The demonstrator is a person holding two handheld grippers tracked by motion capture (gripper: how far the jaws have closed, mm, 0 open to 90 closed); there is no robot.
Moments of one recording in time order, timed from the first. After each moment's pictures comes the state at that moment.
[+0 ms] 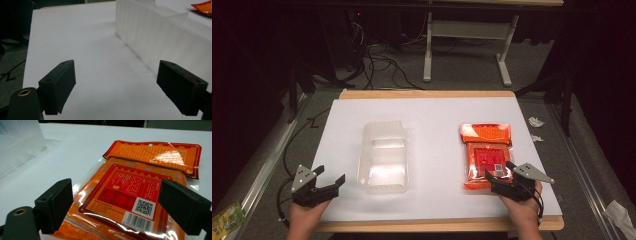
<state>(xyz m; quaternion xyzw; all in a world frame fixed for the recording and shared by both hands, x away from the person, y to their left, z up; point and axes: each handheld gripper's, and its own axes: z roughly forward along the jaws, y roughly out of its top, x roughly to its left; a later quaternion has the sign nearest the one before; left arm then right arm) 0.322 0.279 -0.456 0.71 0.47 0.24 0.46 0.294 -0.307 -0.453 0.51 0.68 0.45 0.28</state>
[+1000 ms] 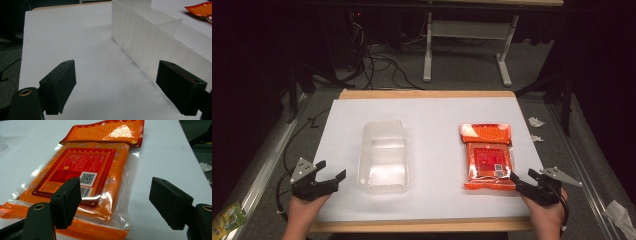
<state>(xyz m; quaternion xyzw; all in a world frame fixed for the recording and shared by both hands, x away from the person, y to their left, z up) 0.330 0.278 -0.442 0.73 0.45 0.23 0.46 0.278 -0.368 -0.455 0.60 0.64 0.40 0.26</state>
